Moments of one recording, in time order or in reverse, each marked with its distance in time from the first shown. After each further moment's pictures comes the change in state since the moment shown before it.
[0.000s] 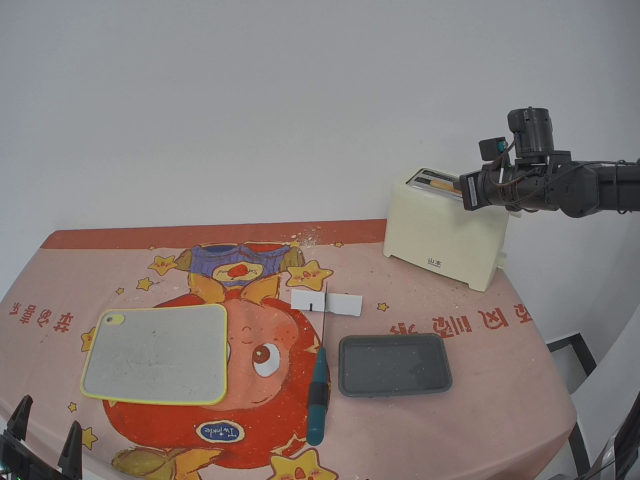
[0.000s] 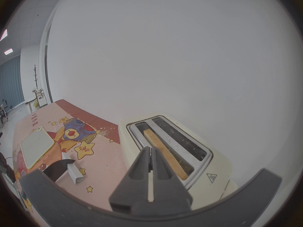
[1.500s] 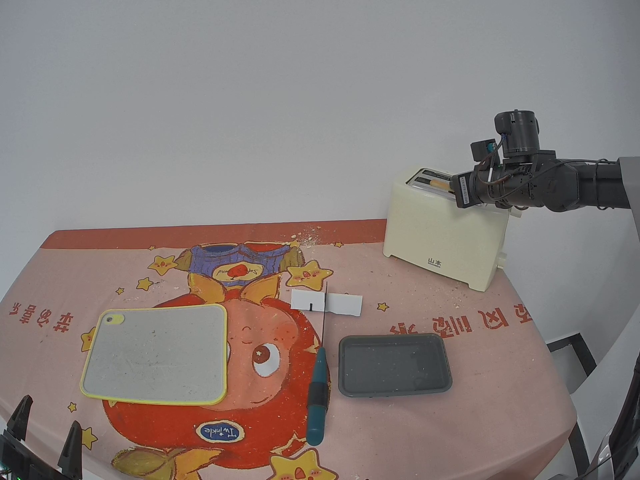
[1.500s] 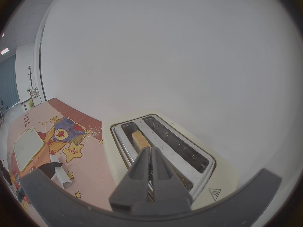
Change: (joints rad) left arm 0.000 0.000 0.000 0.000 0.000 0.000; right arm -0.015 0.105 -0.137 0.044 -0.030 0.000
